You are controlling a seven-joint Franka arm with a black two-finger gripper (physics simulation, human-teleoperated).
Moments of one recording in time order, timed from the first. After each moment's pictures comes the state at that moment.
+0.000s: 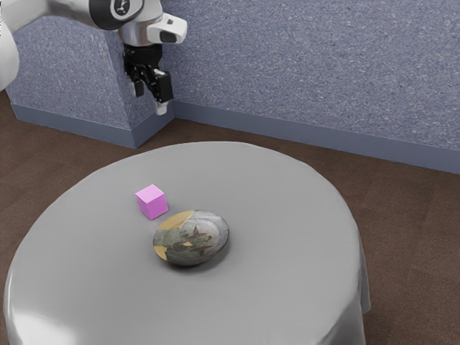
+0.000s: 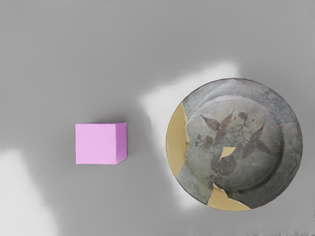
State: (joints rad) arm 0.13 0.24 -0.23 -1.28 0.21 1.53 0.29
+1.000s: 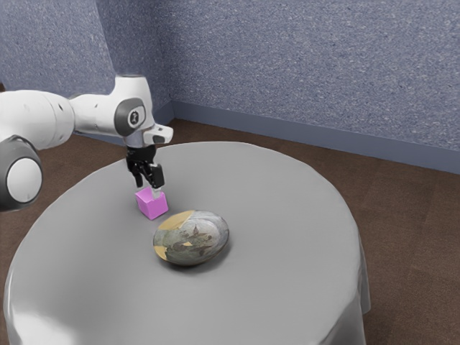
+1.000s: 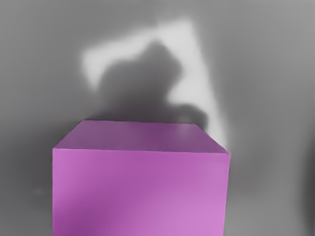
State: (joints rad) arm 0.26 0.70 -0.08 -1.34 0.06 1.87 0.49
